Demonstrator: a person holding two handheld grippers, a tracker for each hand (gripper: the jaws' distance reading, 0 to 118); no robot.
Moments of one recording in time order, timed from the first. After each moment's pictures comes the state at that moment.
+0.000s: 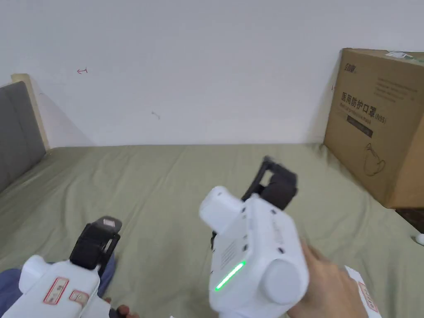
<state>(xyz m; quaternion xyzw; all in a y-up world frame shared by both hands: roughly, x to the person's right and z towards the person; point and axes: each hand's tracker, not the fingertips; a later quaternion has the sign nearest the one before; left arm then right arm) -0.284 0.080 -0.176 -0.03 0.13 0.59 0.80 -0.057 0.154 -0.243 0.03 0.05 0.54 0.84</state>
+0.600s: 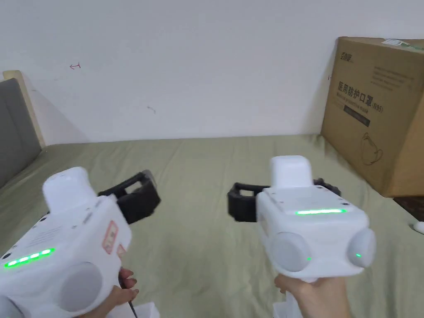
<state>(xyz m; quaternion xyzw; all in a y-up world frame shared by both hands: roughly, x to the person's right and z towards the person) -0.218 0.199 -0.196 -0.02 0.10 0.09 0.99 0.035 0.188 -0.278 -0.15 0.08 -0.05 0.98</state>
